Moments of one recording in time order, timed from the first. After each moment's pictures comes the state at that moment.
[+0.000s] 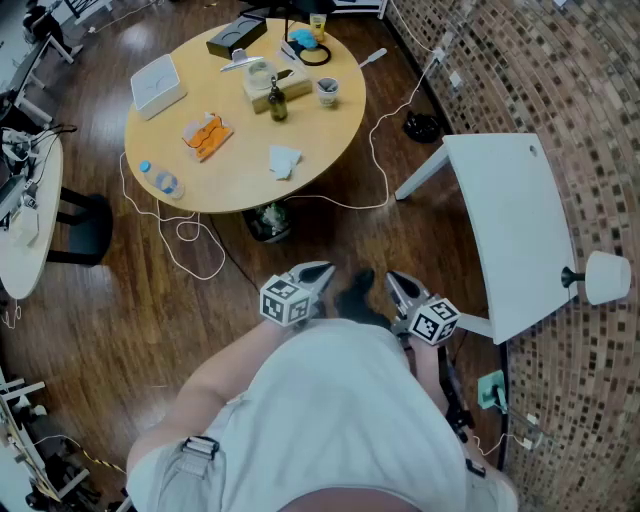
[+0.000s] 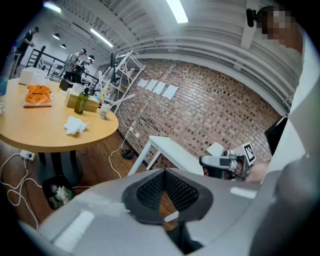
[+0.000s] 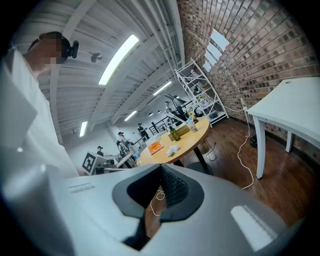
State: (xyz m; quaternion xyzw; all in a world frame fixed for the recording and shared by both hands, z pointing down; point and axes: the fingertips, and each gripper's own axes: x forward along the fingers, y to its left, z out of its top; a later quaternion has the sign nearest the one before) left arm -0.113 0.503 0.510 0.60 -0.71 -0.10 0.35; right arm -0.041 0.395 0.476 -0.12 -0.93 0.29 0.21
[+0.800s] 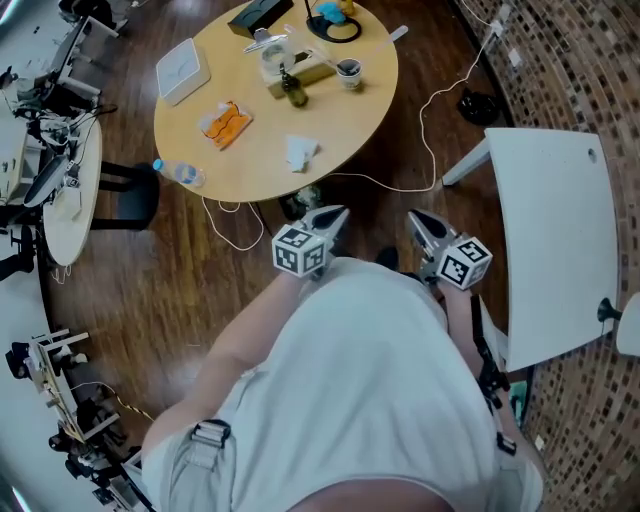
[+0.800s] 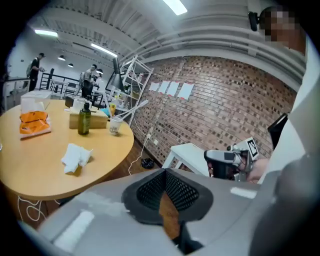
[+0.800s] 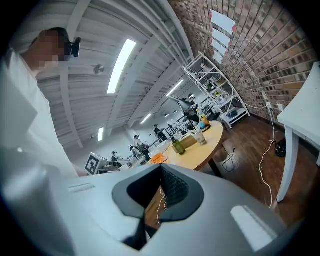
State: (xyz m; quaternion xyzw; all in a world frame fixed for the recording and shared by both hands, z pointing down) left arm -0.256 0.383 0.501 0.52 -0.78 -0.06 0.33; right arm -0.198 0.255 0.463 -0.22 -0.92 0.29 0.17
